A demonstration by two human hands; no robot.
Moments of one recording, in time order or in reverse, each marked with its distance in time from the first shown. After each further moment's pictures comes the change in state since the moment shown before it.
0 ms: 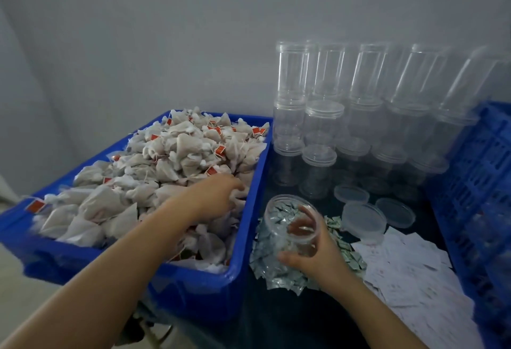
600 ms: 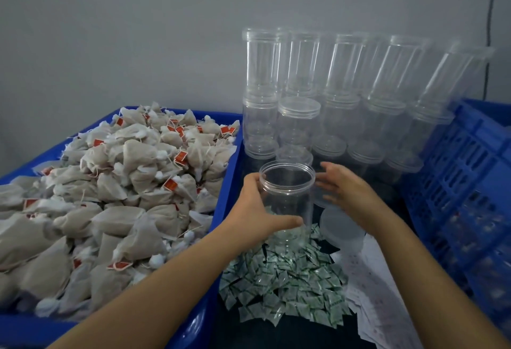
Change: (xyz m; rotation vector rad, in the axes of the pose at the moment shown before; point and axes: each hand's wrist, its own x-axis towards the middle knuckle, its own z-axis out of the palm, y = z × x) left_hand 0.045 0.087 0.048 -1.035 0.109 0.018; right_hand 0.094 -0.023 -0.129 -0.001 0.187 0.198
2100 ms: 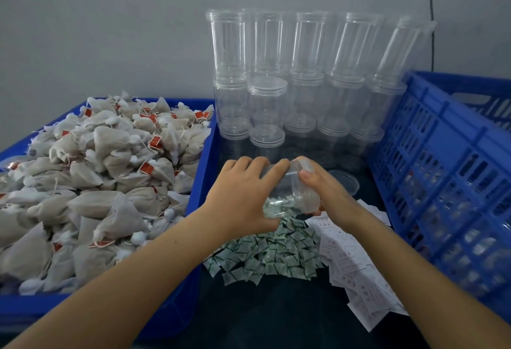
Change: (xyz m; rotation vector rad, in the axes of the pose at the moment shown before) left_hand -0.025 0.024 0.013 1.258 0.052 0.634; right_hand -0.082 -0.003 0.018 -0.100 -0.120 -0.126
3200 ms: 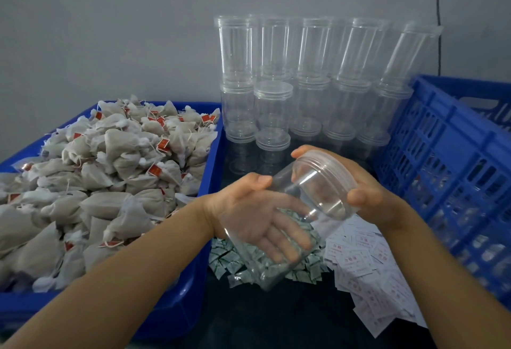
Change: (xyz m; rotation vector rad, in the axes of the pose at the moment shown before) left_hand 0.005 -0.019 -0.007 -2.063 -1.156 0.088; right_hand -0.016 -0.049 -0.015 0.071 -0.305 -0.307
